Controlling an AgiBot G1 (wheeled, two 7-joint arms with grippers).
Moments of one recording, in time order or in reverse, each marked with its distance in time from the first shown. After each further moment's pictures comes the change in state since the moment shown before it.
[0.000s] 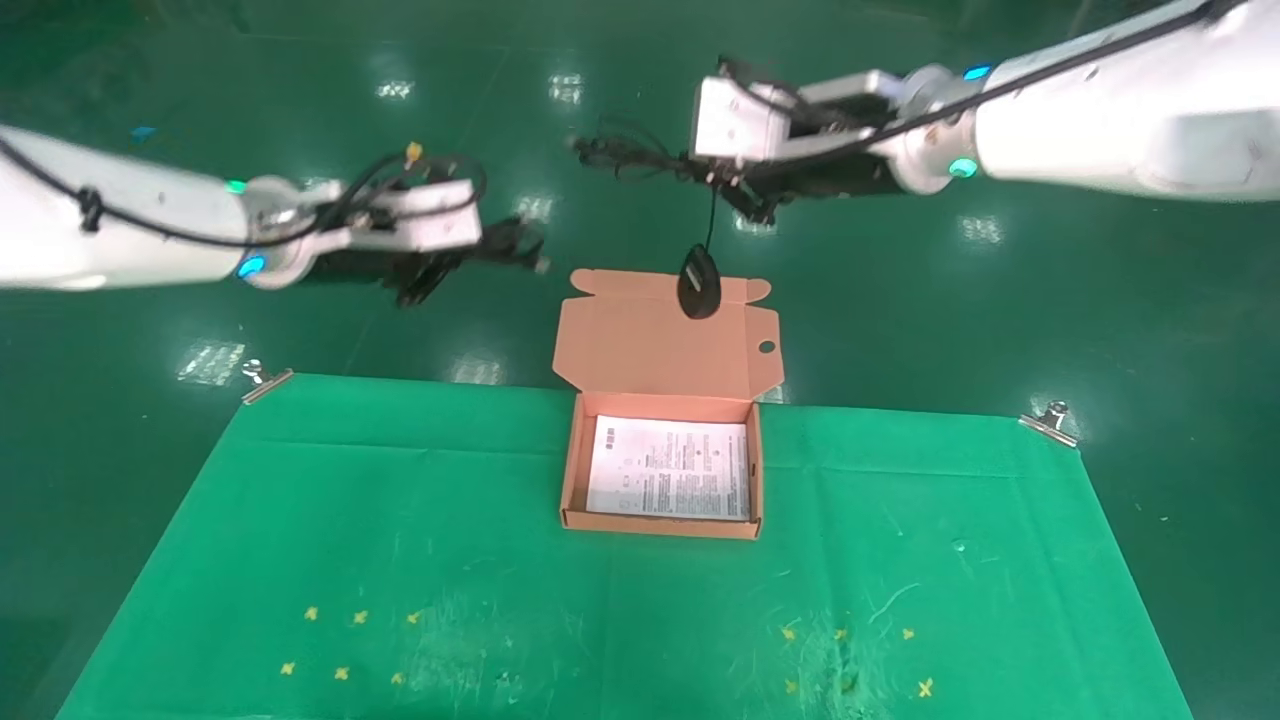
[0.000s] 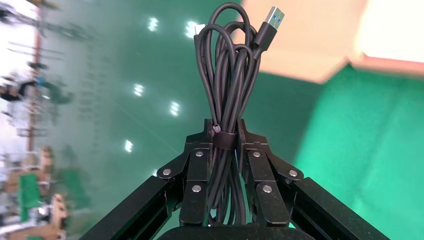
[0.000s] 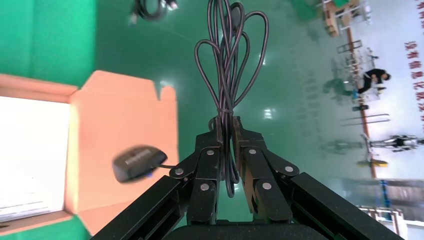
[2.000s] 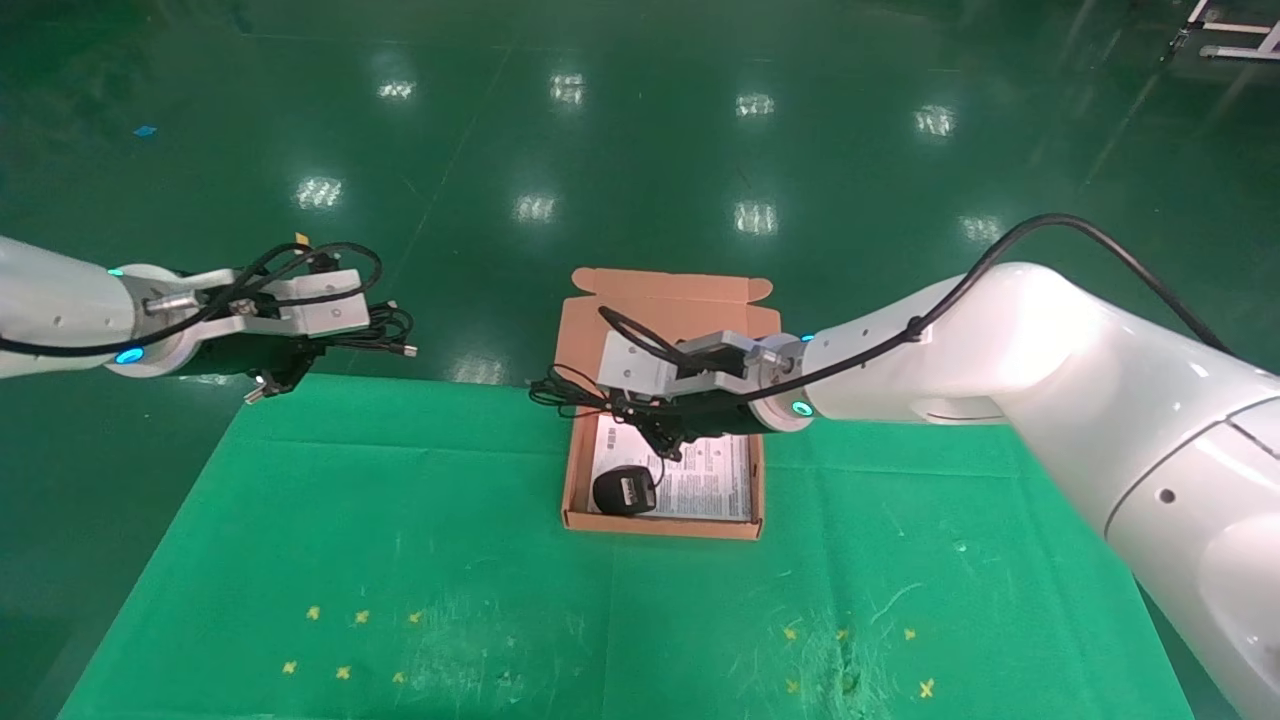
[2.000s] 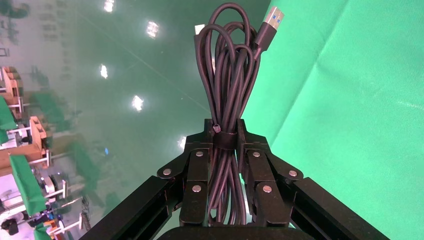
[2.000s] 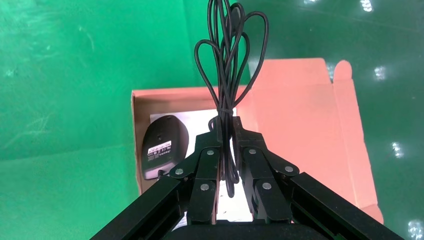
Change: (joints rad) left arm 0.076 -0.208 0.083 -0.437 0.341 0.255 -0.527; right arm -0.210 -0.032 -0.669 0.179 0.359 0.170 0.491
